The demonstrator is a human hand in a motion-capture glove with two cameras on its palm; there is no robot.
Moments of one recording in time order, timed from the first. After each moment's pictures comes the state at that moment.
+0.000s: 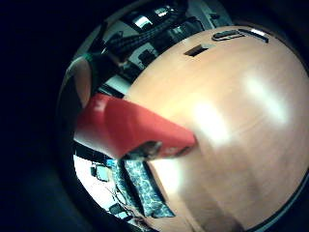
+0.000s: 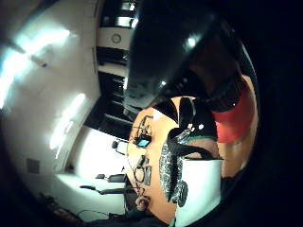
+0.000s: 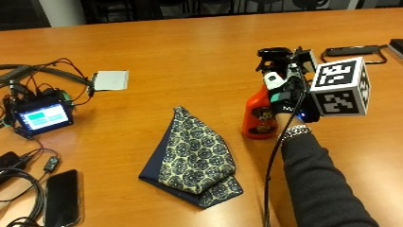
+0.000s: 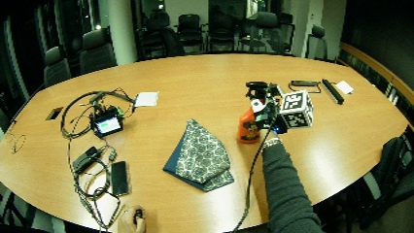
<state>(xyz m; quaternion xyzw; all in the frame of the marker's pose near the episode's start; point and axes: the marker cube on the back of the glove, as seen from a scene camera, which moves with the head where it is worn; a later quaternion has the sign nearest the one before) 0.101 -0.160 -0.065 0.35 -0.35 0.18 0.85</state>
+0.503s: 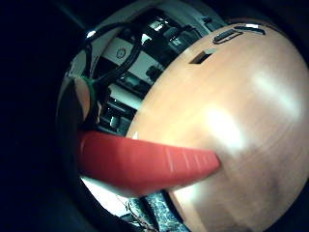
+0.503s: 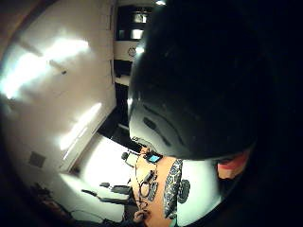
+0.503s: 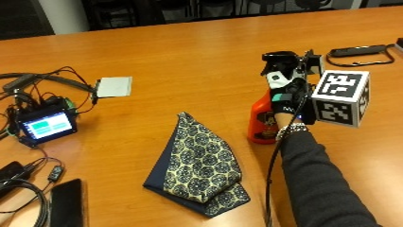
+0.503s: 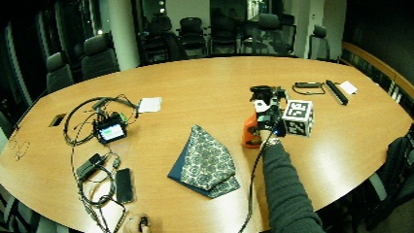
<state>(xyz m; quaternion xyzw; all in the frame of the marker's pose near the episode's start) 0.116 -0.169 -0.062 0.42 -0.40 0.18 0.79</state>
